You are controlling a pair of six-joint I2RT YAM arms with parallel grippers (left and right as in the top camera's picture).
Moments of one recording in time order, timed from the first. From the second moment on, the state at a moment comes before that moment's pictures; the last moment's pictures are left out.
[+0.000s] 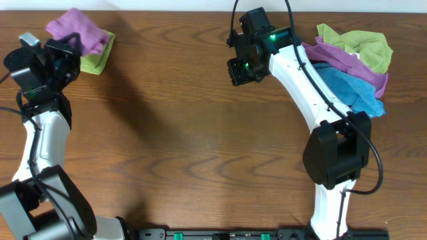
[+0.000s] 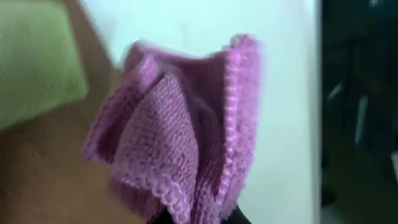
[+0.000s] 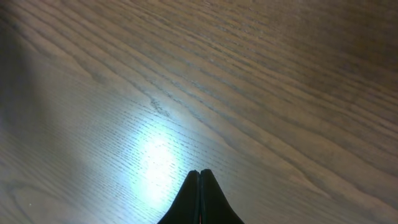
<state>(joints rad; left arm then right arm) 0.40 1.63 1.04 0.37 0.50 -1.19 0.38 2.12 1.92 -1.05 -0.23 0.06</state>
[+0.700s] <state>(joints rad) 0.40 2.23 1.56 0.50 0.49 -1.31 0.38 2.12 1.92 -0.97 -0.23 0.01</state>
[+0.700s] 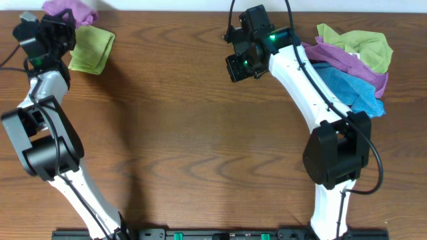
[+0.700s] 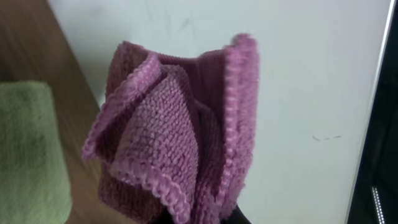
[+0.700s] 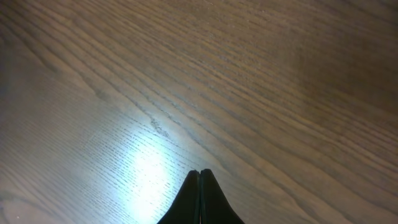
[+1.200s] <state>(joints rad) 0.39 2.32 1.62 0.31 0.51 -1.30 0.38 2.12 1.92 -0.96 -0.23 0.00</state>
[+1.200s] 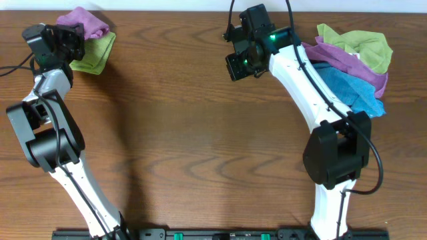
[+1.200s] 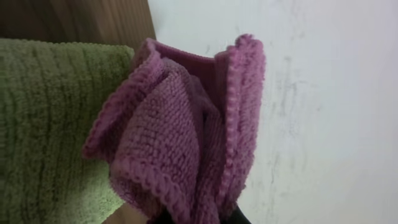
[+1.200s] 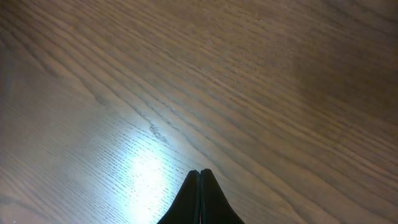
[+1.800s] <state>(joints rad) 0.41 2.32 1.62 0.03 0.50 -1.40 0.38 2.12 1.92 -0.94 -0.23 0.00</state>
